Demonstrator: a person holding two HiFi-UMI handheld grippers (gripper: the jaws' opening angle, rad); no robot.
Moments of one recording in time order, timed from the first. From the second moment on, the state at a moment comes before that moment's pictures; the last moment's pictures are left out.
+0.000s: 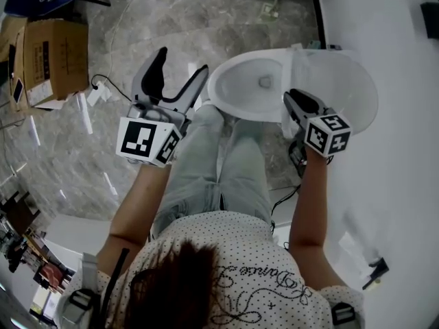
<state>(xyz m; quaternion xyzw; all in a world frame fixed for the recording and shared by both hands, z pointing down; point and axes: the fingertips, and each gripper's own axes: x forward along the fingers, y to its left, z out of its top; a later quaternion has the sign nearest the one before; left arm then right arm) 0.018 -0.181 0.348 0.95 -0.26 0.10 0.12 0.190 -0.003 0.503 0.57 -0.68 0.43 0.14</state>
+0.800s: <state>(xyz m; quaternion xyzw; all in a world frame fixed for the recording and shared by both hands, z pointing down) -0.083 -0.207 0.399 0.92 -0.34 0.11 0.15 0.103 -0.048 0.568 0.55 -0.70 0.39 0.22</state>
